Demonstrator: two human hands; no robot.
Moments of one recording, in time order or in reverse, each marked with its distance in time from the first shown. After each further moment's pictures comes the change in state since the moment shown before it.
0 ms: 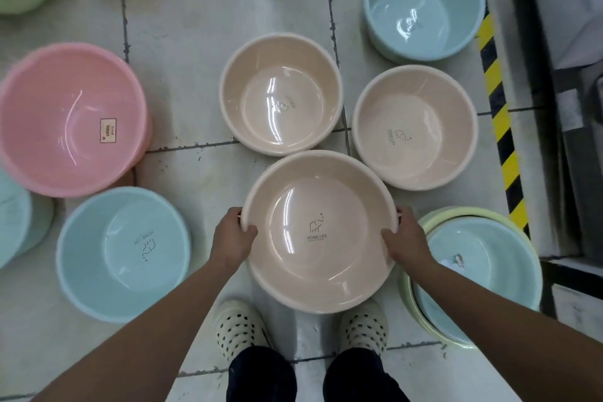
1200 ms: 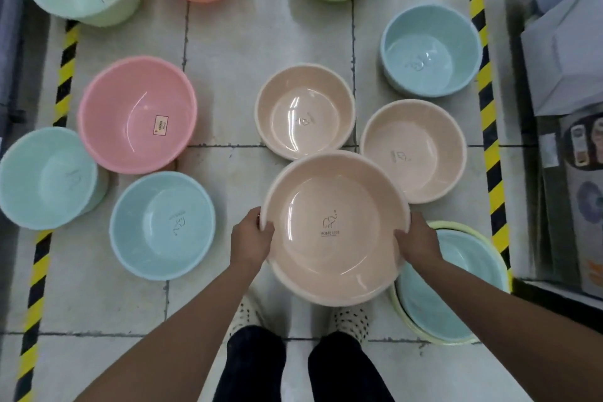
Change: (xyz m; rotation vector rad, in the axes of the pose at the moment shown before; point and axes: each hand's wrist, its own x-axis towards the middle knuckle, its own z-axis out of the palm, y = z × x) left_hand -0.107 0.040 -0.029 -0.136 0.152 0.023; right_hand -0.058 -0.034 -0.071 -0.192 0.011 -0.041
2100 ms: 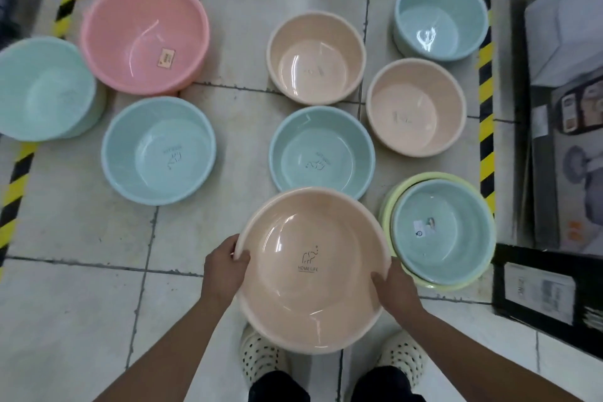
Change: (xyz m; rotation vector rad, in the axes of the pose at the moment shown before) left_hand -0.149 -0.191 0.018 -0.205 0.006 -0.098; right_hand -0.157 0.144 0.113 -0.073 -0.136 0.025
